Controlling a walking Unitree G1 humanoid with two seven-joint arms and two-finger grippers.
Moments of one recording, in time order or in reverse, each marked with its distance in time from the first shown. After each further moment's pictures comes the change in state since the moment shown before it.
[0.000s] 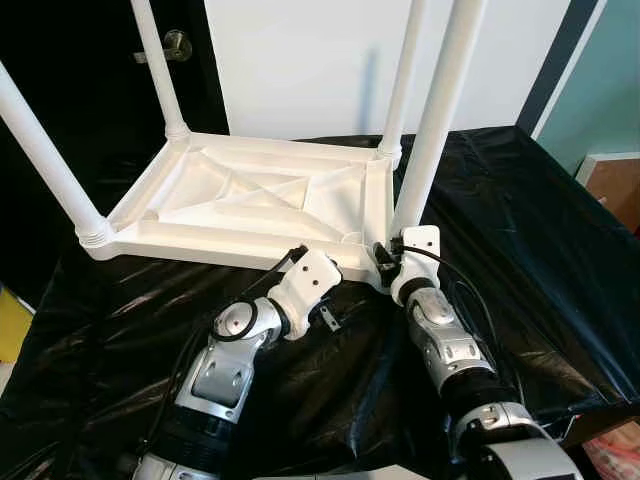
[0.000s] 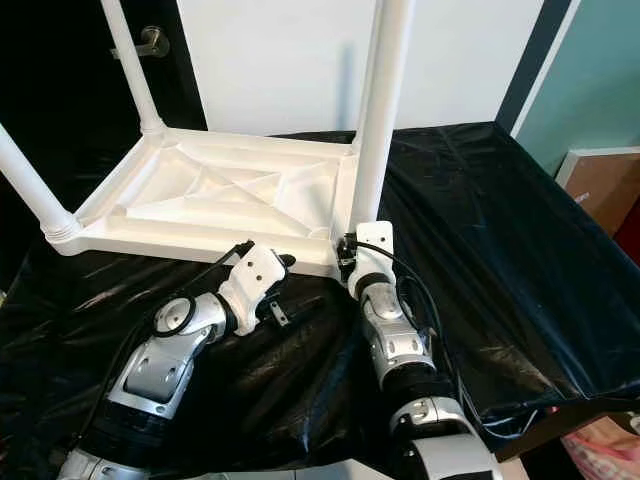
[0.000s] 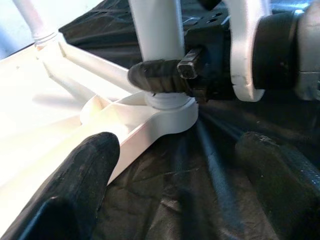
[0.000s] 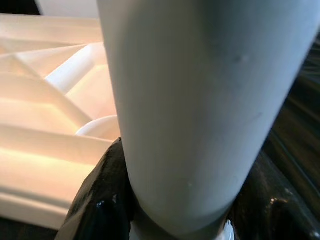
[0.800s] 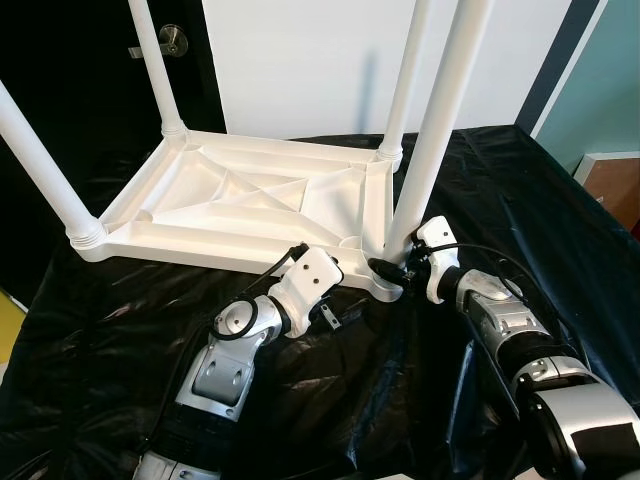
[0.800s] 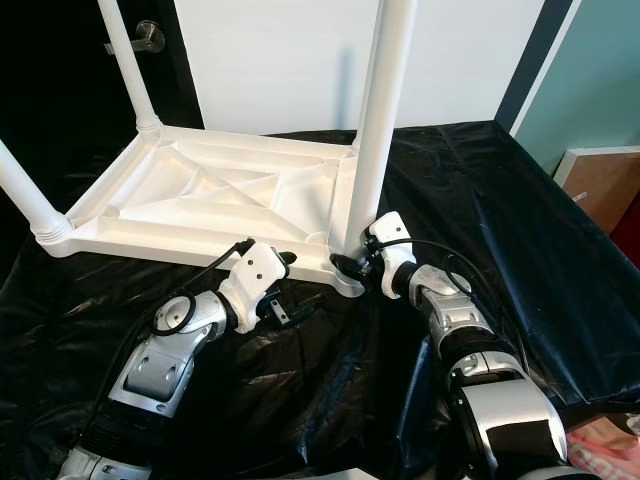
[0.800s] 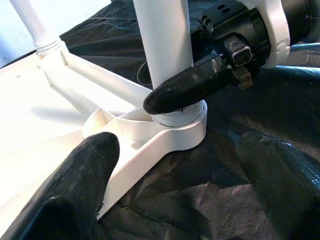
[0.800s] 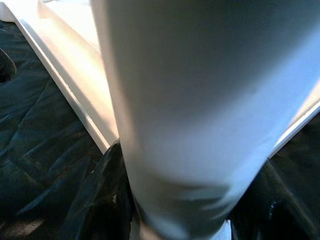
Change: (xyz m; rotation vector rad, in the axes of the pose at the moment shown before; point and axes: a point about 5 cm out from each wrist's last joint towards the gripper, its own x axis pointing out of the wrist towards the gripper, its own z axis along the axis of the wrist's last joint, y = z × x) left arm 0.002 0.000 0.004 0.009 -0.022 -0.002; right arm 0.016 -0.047 0.012 -0.236 0.058 0.725
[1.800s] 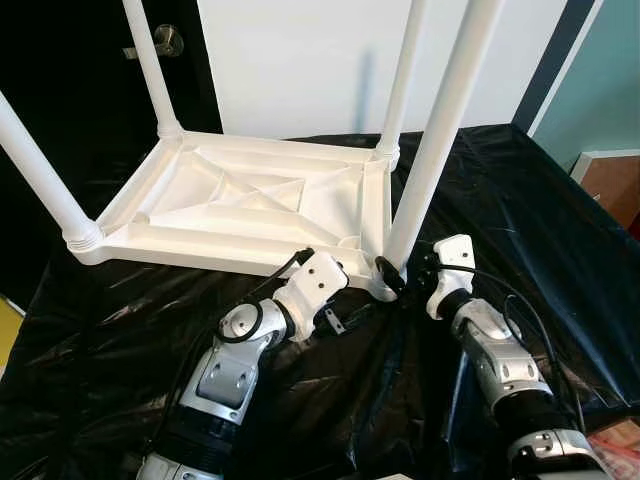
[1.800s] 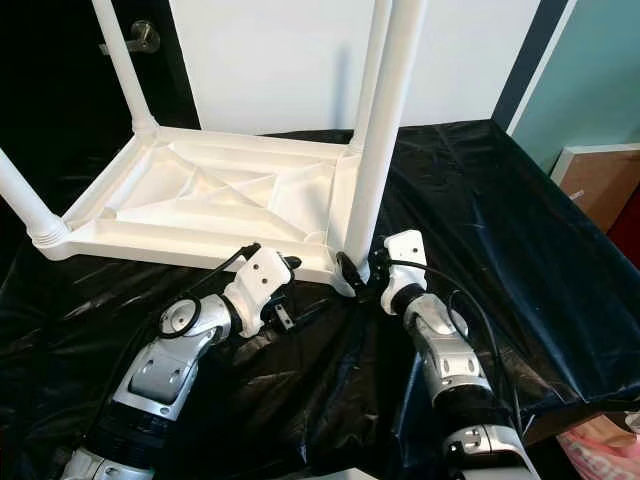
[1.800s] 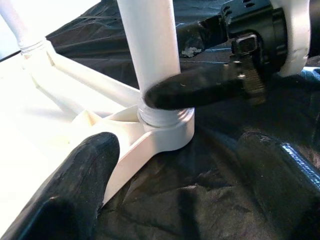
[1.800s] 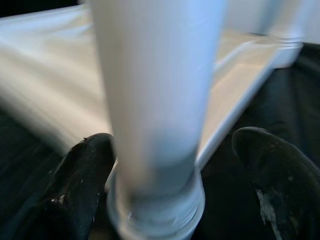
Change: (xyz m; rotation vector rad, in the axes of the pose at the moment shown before) left arm 0.004 -0.006 -0.002 -0.001 0.005 -0.024; right arm -0.025 0.016 -0.007 0.047 -0.089 -0.204
